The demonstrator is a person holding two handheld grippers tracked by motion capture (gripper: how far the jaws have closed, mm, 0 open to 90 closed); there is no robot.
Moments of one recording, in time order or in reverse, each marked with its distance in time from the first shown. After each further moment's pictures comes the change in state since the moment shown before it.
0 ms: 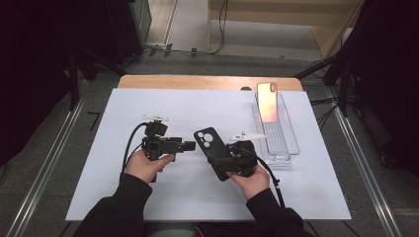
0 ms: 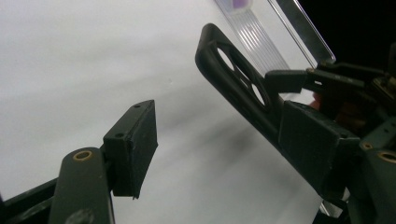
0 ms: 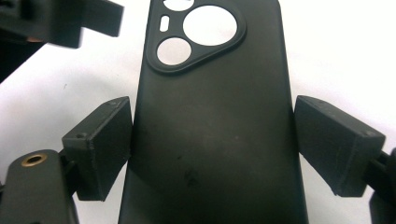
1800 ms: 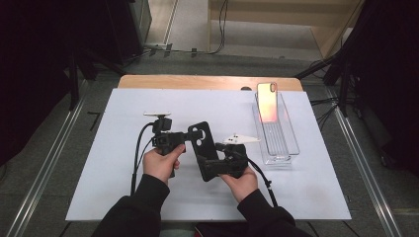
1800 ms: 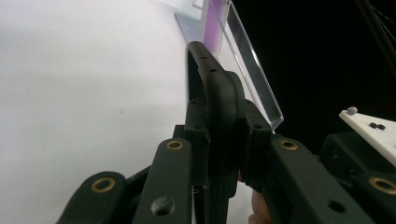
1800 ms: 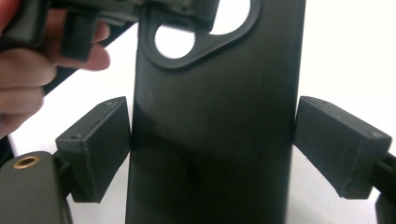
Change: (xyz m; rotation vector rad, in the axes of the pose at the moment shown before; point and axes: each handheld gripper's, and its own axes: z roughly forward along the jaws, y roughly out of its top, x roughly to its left) left arm -0.008 0.007 0.014 -0.145 -0.158 -0.234; right arm 0.012 -0.003 0.016 -0.102 0.124 -0.051
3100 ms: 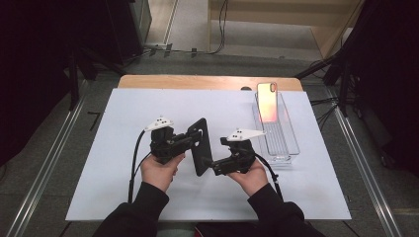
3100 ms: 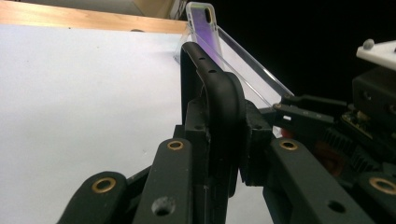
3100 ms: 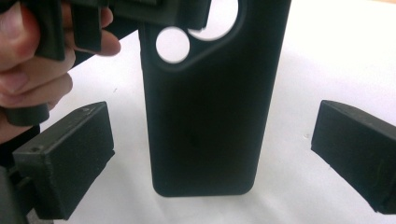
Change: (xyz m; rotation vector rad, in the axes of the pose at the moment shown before) left arm -0.024 -0.027 -0.009 -0.151 0.092 0.382; right arm -0.006 0.017 -0.019 0.023 0.052 -0.137
